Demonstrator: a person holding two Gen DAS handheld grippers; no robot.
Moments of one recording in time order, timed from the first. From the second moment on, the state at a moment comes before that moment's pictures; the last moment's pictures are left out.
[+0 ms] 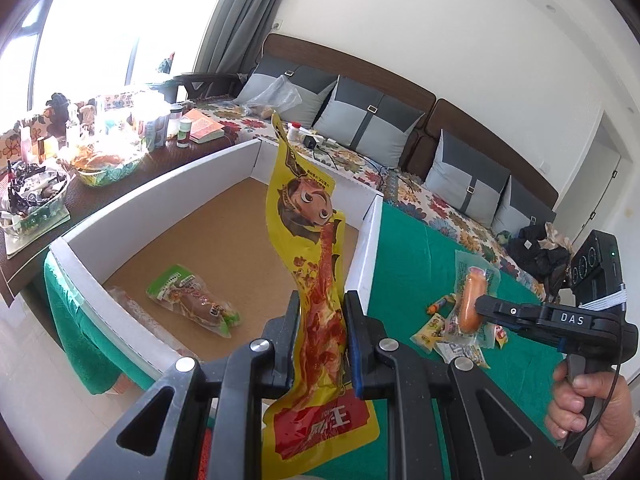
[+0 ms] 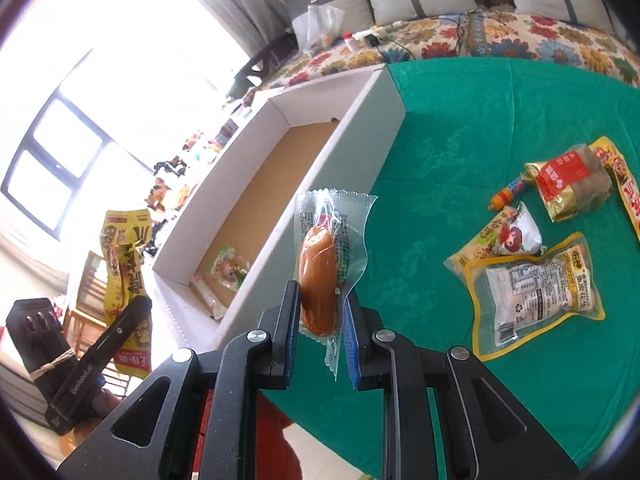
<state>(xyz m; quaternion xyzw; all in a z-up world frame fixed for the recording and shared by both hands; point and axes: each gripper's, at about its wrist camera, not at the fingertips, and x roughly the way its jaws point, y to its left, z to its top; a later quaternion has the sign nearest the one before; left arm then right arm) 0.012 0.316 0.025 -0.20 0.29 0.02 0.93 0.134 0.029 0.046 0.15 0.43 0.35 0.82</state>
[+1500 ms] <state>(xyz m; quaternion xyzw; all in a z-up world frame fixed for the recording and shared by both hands) 0.103 0.193 -0.045 0.10 0.39 0.08 0.91 0.119 -0.246 -0.105 0.04 0.41 -0.04 0.91</state>
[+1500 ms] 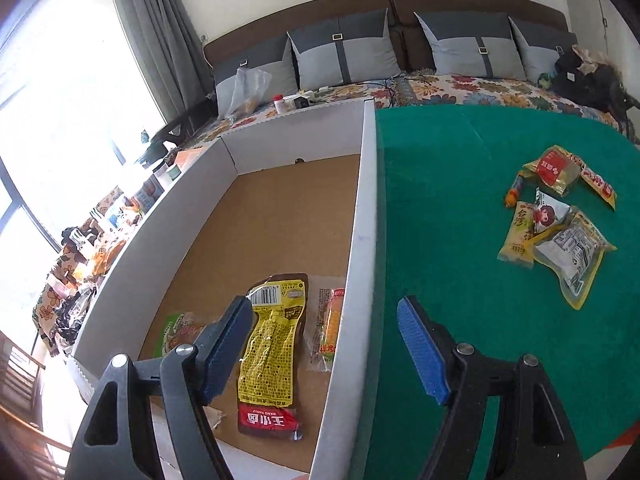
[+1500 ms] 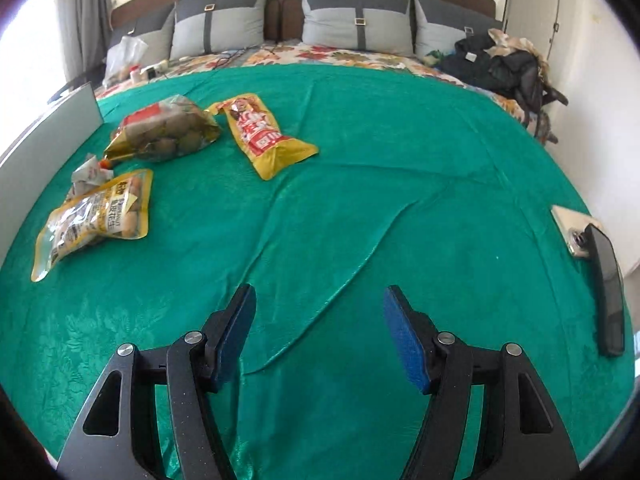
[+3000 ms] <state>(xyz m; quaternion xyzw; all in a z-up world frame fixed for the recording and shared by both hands) 0.114 0.058 -0.144 0.03 0.45 -0.04 0.89 0.133 -0.269 -0.126 0.06 0.43 -0.05 0.90</state>
